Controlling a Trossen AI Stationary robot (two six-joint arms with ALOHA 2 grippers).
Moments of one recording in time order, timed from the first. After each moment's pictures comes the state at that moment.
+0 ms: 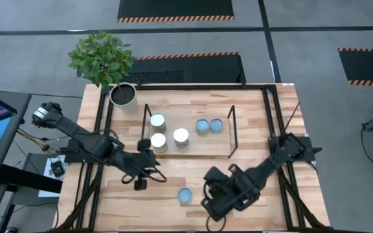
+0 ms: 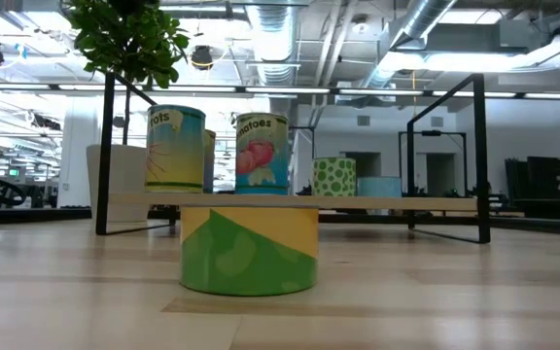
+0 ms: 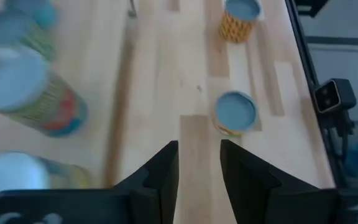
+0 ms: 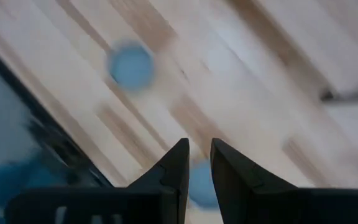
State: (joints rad) left arm -0.50 1.31 1.12 -0.67 -0.29 -0.42; right arm 0.66 2.08 2.18 -1.57 0.33 1.36
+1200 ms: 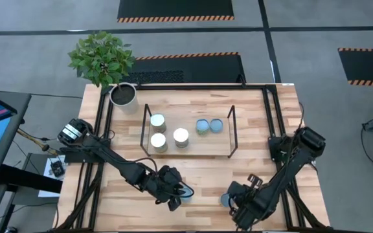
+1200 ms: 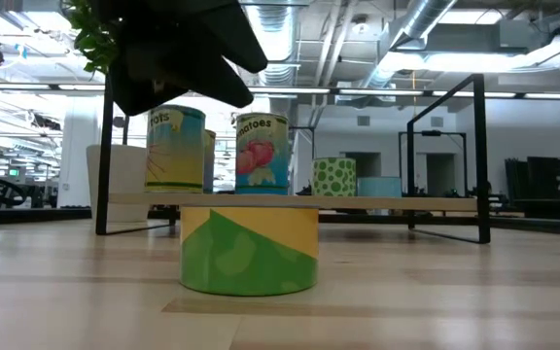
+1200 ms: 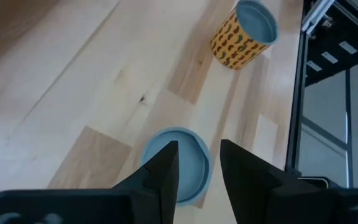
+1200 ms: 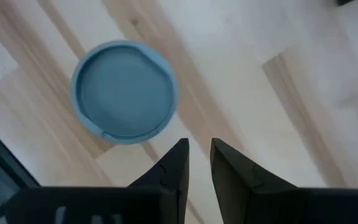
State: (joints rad) left arm -0.54 1.78 1.15 -0.18 -0.32 -0.94; right arm 0.84 1.85 1.43 -1.20 0.22 1.41
